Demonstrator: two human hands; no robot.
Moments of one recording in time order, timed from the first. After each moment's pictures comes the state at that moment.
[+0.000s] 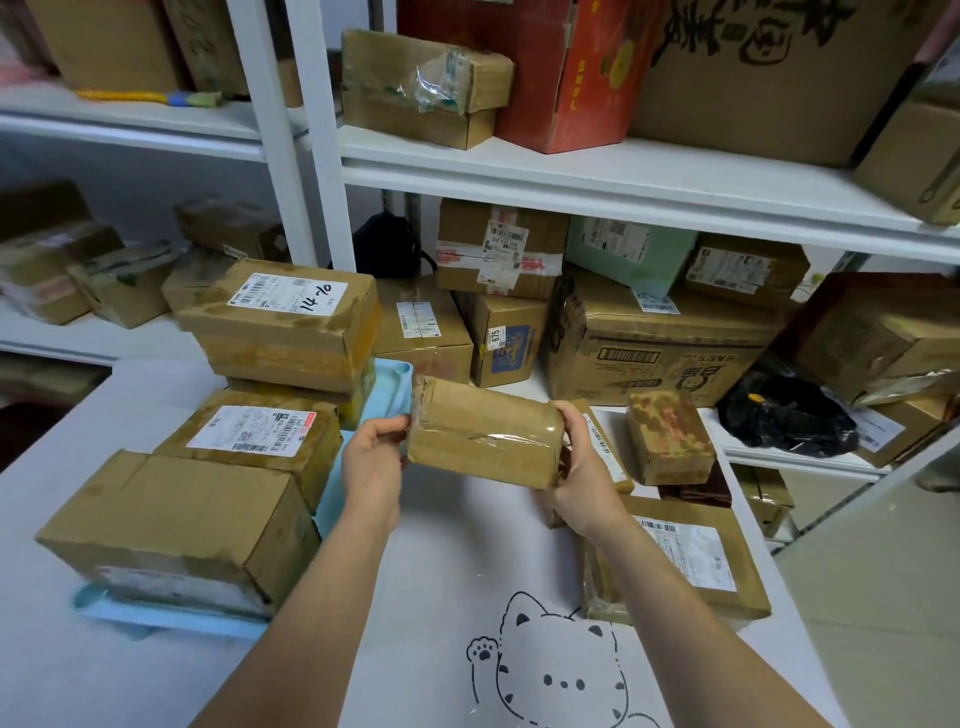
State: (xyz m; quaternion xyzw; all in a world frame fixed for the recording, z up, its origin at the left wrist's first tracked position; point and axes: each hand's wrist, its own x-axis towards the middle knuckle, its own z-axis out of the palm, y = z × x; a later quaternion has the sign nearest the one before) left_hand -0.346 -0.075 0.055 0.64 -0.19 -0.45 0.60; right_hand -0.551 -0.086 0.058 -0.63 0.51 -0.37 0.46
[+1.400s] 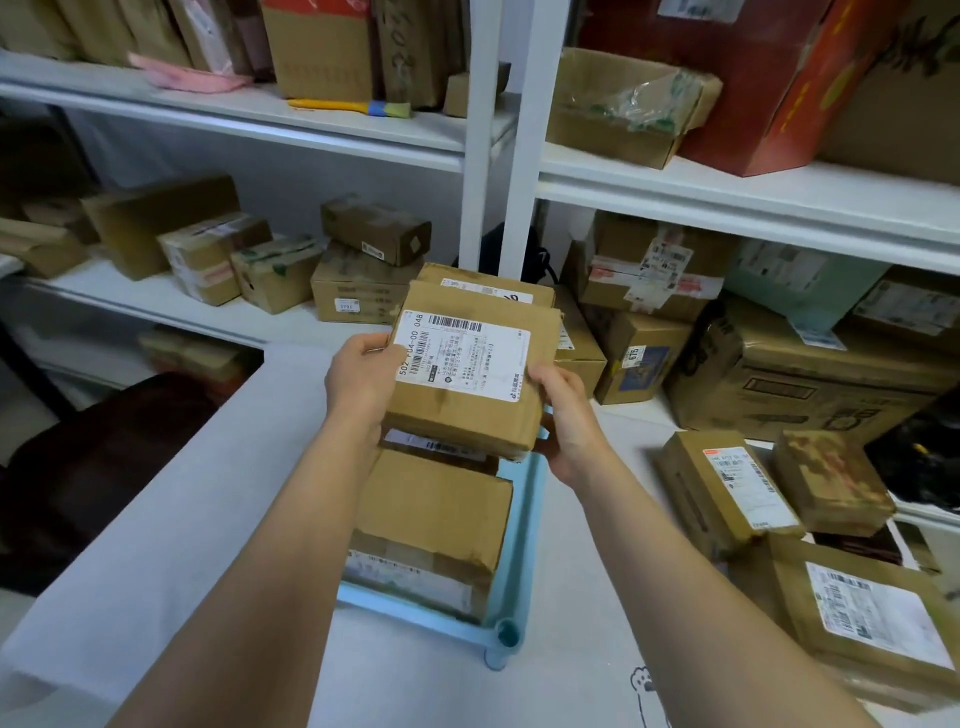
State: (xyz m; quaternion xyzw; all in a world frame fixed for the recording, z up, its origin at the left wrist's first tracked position) left_hand -0.119 -0.056 0.130 0.71 -0.25 -0.33 0.58; right_hand -0.297 -0.095 0.106 -0.41 0.50 -0.40 0.65
